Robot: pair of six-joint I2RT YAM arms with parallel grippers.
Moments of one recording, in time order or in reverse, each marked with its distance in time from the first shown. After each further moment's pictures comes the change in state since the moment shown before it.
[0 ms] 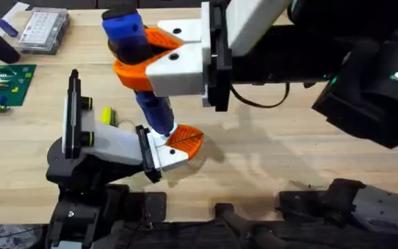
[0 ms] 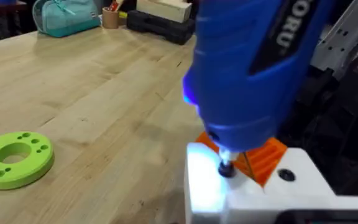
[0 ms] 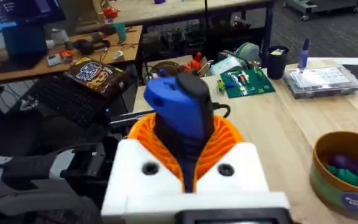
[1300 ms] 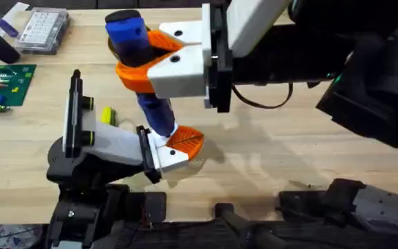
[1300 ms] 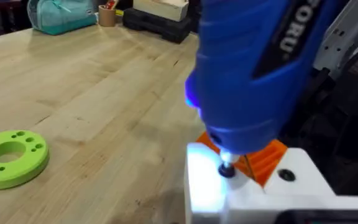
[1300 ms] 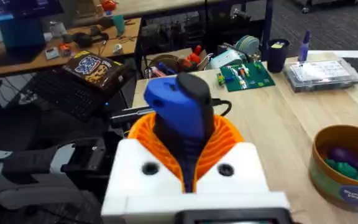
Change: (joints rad) left arm 0.000 0.002 0.000 -0.002 0.012 -0.008; right arm 0.000 -0.005 0.016 -0.066 0.001 -0.026
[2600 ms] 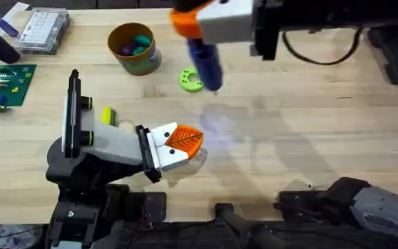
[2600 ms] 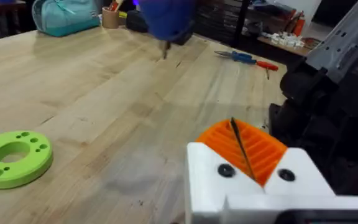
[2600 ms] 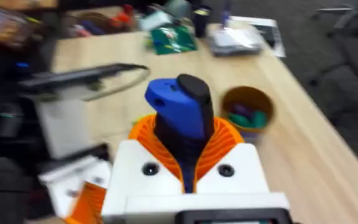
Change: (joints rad) left arm 0.000 0.000 0.000 0.002 -0.009 0.002; right arm -0.232 0.001 0.245 -0.458 0.010 -0.315
